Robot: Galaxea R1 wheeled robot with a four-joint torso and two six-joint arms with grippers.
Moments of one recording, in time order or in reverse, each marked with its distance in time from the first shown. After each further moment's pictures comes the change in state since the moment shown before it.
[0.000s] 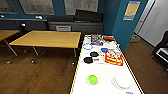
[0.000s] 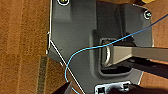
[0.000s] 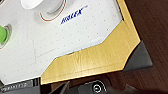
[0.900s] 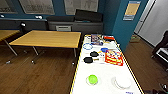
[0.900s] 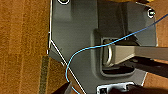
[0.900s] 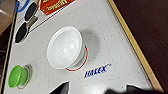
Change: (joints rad) left arm 0.000 0.059 -0.092 -0.002 0.000 0.000; right arm 0.323 -0.007 -0.016 0.007 -0.143 0.145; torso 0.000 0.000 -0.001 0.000
